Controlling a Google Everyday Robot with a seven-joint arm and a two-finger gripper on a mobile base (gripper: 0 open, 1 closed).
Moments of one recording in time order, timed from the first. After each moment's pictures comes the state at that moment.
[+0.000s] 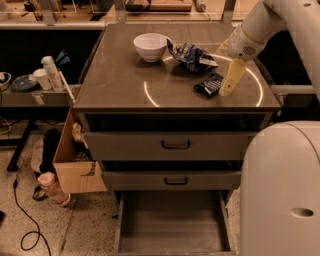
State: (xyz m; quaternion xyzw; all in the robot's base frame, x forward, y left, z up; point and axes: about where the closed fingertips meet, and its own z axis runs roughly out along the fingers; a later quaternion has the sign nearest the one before) arm 0.703 -0.204 0.860 -0.64 0.73 0.07 0.21
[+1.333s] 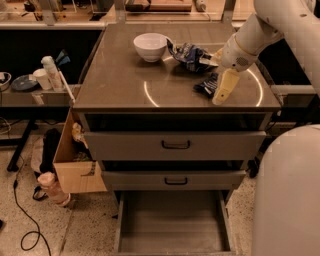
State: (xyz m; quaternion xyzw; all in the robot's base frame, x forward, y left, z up) arm 0.693 -0.187 0.838 -0.65 0.73 0.08 0.22
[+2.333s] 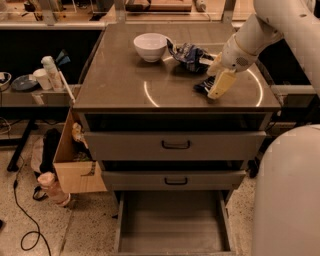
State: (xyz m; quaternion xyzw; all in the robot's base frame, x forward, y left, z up) arm 0.693 -0.187 0.837 -0.65 0.73 0.08 0.22
